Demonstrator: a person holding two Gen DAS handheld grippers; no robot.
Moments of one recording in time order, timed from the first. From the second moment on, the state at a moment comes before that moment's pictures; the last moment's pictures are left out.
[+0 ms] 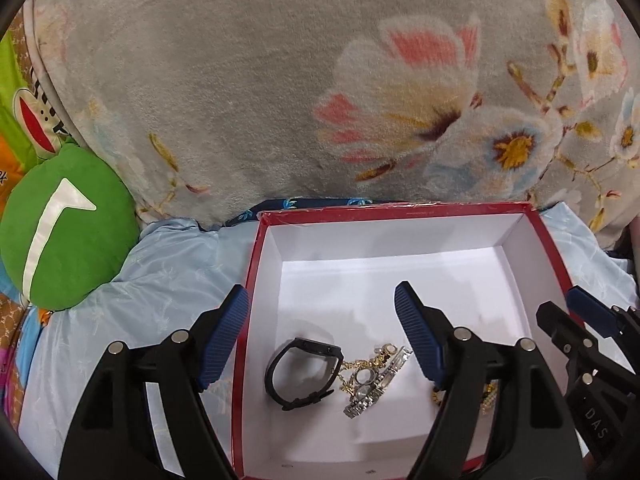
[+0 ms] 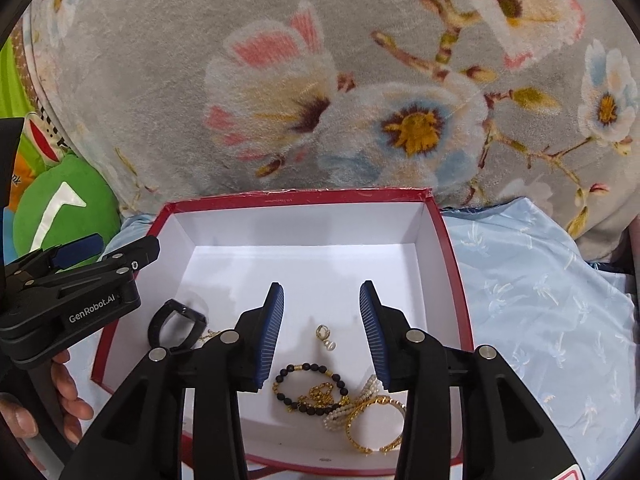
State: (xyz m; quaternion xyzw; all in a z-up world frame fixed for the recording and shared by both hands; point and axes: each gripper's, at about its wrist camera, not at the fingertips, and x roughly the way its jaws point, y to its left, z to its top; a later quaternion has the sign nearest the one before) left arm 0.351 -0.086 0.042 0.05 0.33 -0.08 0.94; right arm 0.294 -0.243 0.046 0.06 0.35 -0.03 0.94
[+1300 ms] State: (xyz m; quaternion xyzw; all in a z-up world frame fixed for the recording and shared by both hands) left arm 0.179 -0.042 0.004 0.05 0.37 -0.05 0.92; right arm 0.114 -0.198 0.034 0.04 0.34 -0.09 0.93
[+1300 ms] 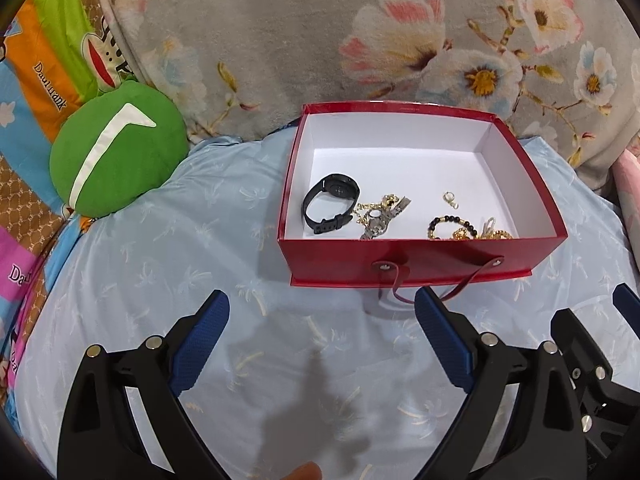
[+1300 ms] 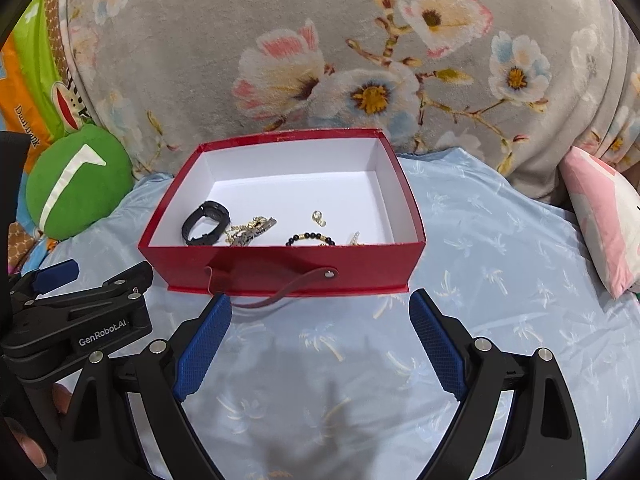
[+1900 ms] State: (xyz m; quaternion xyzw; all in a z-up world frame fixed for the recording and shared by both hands) left arm 0.182 -0.060 0.008 0.07 0.37 -0.04 0.93; right arm 0.122 -0.210 0.033 0.05 0.35 -0.11 0.93
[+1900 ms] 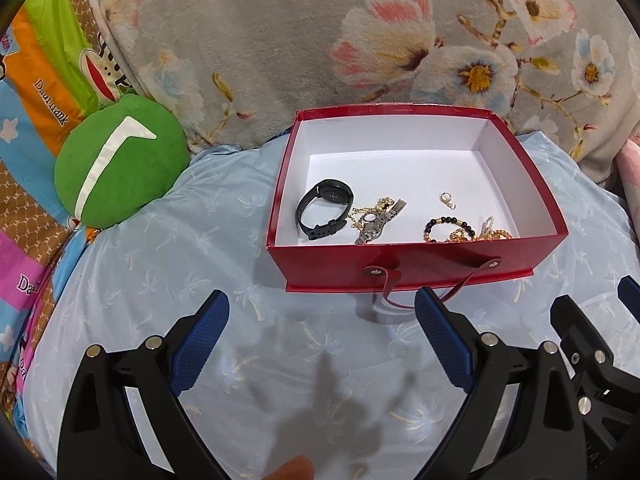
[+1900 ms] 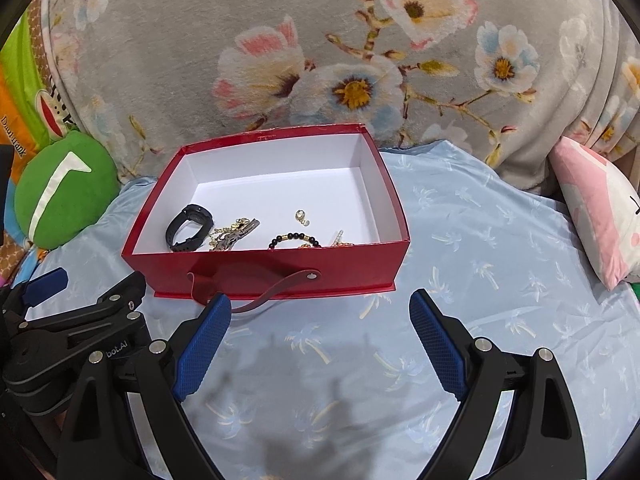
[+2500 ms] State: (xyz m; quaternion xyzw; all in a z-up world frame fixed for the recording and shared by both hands) left arm 0.198 -0.059 0.001 0.06 0.38 -0.04 0.92; right arm 0.137 -0.209 0.028 0.05 0.36 -0.11 0.92
